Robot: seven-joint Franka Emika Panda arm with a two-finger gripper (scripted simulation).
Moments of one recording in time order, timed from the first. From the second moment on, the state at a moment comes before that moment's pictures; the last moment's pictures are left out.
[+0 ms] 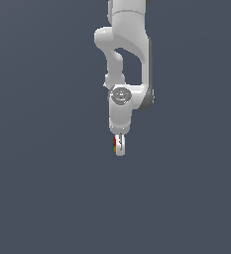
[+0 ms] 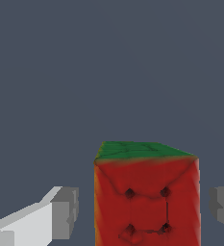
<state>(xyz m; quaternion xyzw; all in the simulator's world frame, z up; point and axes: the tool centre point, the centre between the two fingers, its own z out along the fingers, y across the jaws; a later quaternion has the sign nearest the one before) -0.044 0.020 0.055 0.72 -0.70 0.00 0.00</state>
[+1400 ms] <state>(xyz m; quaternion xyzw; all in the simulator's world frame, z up) -0.043 0.011 0.054 0.72 -0.70 0.00 0.00</state>
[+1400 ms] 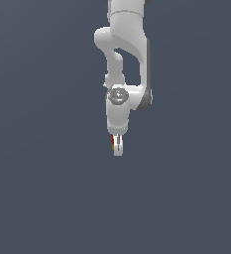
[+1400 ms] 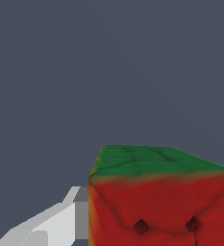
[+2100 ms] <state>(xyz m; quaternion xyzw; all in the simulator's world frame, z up) -0.032 -0.043 0.174 0.72 -0.70 0.00 0.00</state>
